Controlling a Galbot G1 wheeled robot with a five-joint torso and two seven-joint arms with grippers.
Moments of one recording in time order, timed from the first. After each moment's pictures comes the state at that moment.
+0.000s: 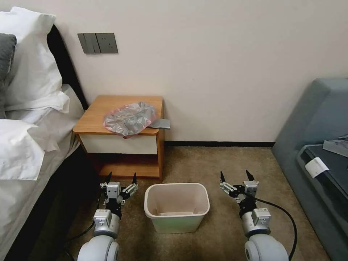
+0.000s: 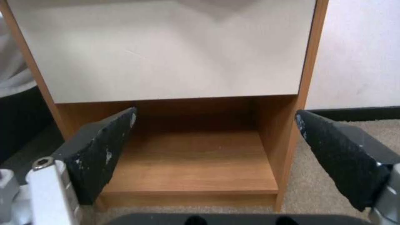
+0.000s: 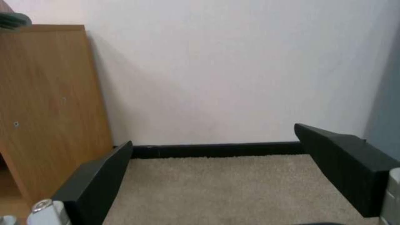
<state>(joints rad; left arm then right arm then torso) 1.55 -1.50 -0.55 -2.00 0.00 0.00 0.00 -1.55 1.50 0.55 2.00 0.00 0.00 0.00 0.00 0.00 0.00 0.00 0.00</state>
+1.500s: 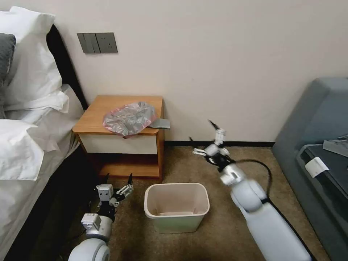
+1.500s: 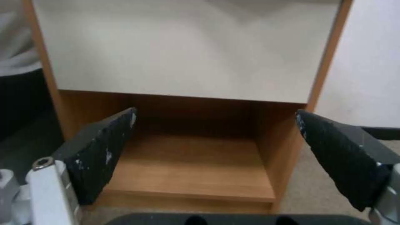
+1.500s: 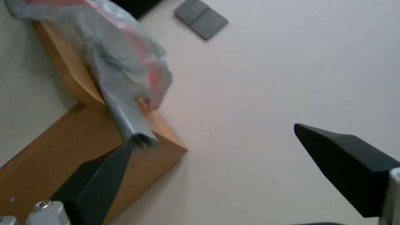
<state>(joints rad) 1.55 -1.33 -0.55 -1.93 -0.26 -0.12 -0.04 -0.82 1.19 0.10 1.62 -0.55 0.31 -0.04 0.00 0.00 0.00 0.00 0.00</state>
